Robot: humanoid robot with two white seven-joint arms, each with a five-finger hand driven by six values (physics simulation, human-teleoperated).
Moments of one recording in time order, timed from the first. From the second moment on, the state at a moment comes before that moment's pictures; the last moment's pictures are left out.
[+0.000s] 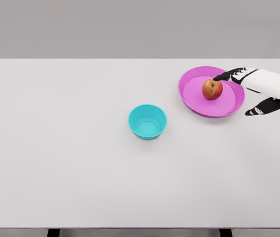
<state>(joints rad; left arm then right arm) 0.04 0.00 -0.31 -0.12 0.36 0.01 0.06 -0.36 -0.92 0.25 -1.67 0.14 -0.39 0.61</state>
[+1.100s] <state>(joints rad) 0.04 0.00 -0.31 -0.12 0.36 0.01 0.06 -0.77 -0.65 0.55 -1.14 0.45 -0.44 0.61</state>
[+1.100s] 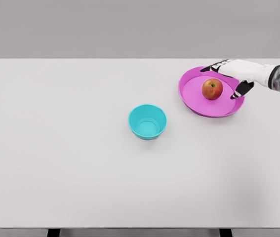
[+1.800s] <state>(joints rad) 0.04 0.00 -0.31 -0.12 0.36 0.01 0.06 -0.85 -0.54 0.62 -0.90 0.48 -0.50 0.61</state>
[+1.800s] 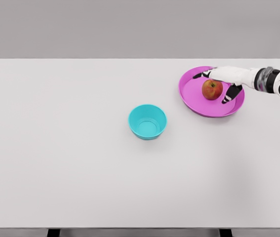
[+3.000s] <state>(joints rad) 0.04 0.00 -0.31 -0.12 0.36 0.01 0.06 -0.85 -0.50 0.60 -0.83 0.52 -0.53 0.61</state>
